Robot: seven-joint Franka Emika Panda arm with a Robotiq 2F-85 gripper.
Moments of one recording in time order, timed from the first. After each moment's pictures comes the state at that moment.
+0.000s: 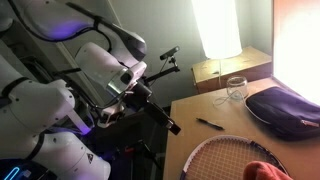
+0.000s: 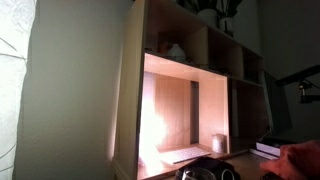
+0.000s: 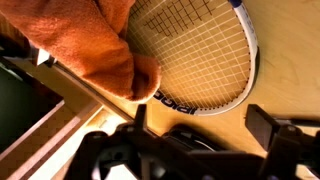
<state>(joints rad) -1.00 -0.29 1.33 -2.77 2.02 3.45 -1.94</state>
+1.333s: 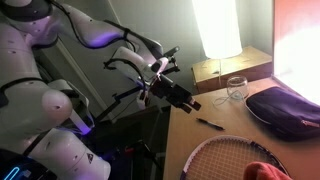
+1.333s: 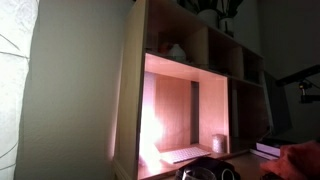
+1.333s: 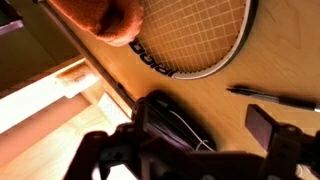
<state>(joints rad) -1.64 -0.54 2.11 -2.47 2.15 3.45 -2.02</state>
